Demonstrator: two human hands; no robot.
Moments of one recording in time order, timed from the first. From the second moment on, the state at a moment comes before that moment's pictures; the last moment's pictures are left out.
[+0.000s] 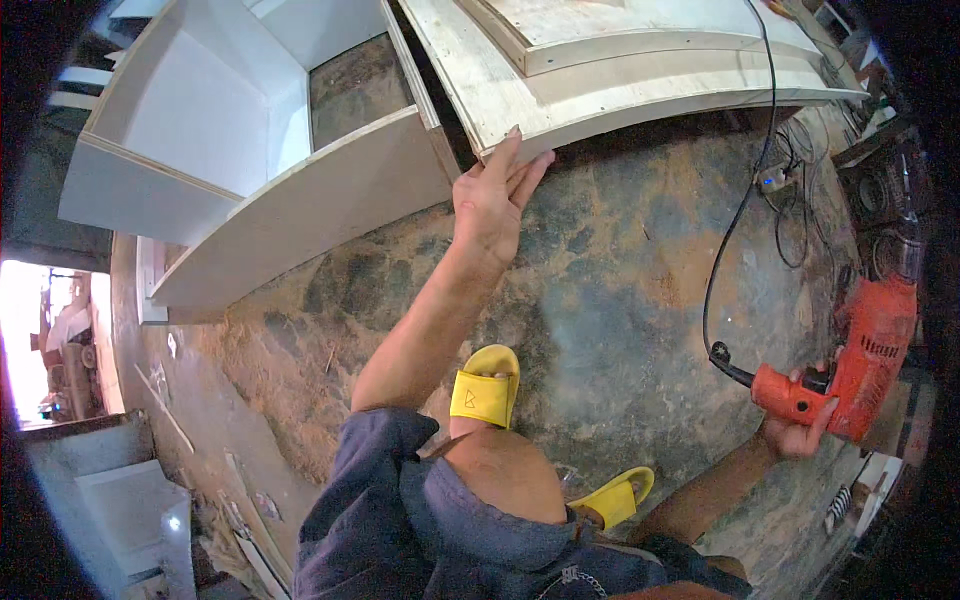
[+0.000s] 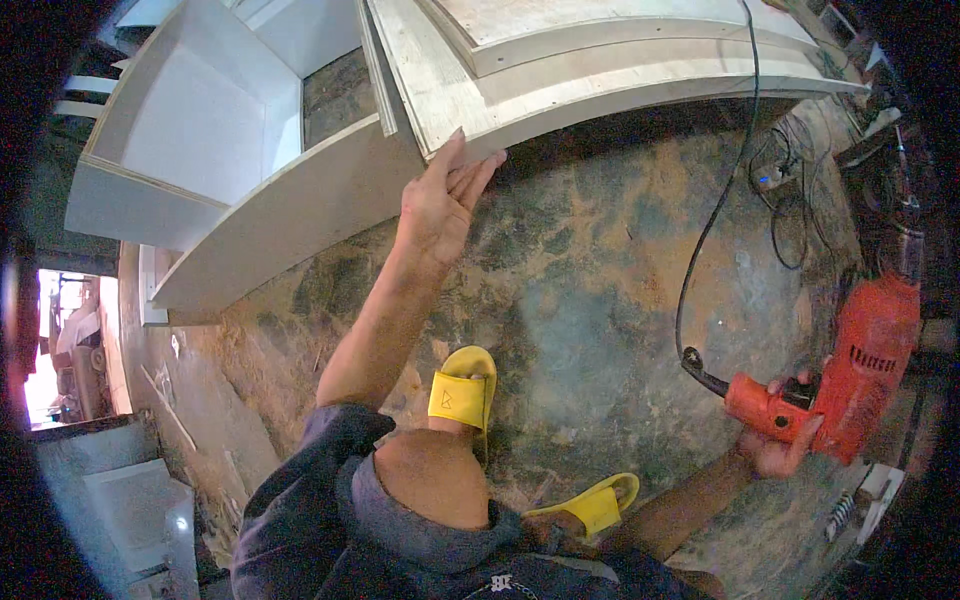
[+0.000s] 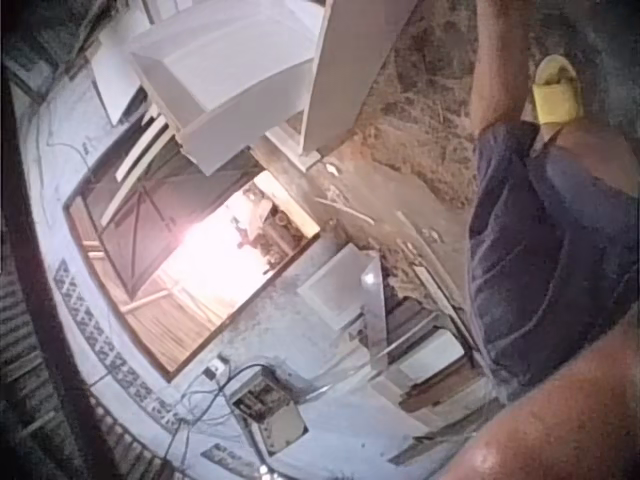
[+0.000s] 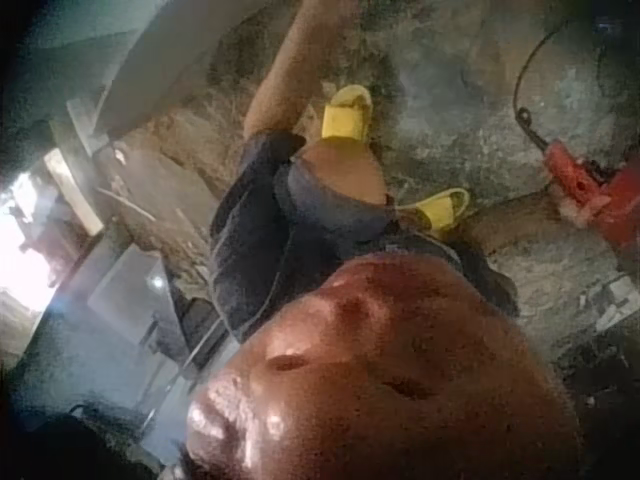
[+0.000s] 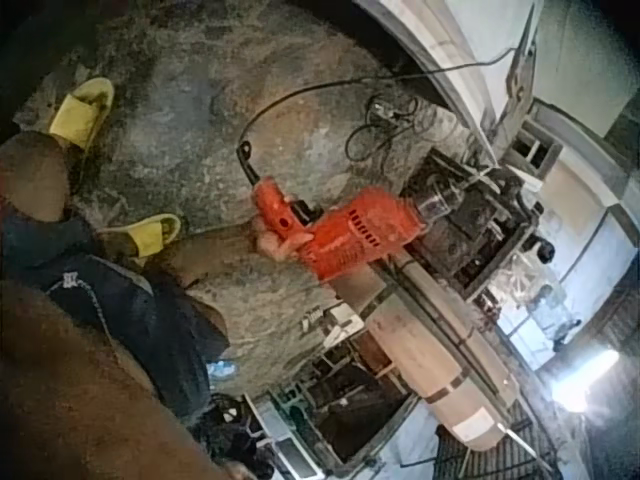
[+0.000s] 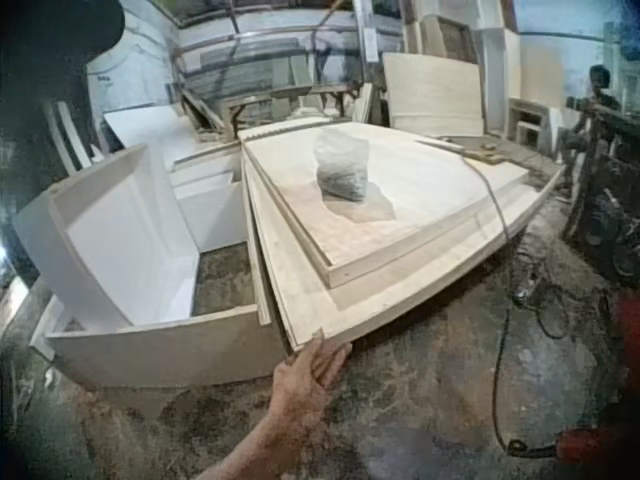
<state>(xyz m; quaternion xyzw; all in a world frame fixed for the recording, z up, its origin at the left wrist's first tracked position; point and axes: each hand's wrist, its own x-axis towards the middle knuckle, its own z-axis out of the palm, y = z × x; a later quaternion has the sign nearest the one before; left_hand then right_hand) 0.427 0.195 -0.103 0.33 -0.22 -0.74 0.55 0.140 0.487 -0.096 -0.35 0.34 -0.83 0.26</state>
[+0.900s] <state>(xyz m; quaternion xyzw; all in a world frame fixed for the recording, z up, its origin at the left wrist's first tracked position) 0.446 0.193 -0.097 0.39 -0.31 -0.71 0.50 0.221 0.459 -0.136 -0.32 0.55 -0.76 0.13</state>
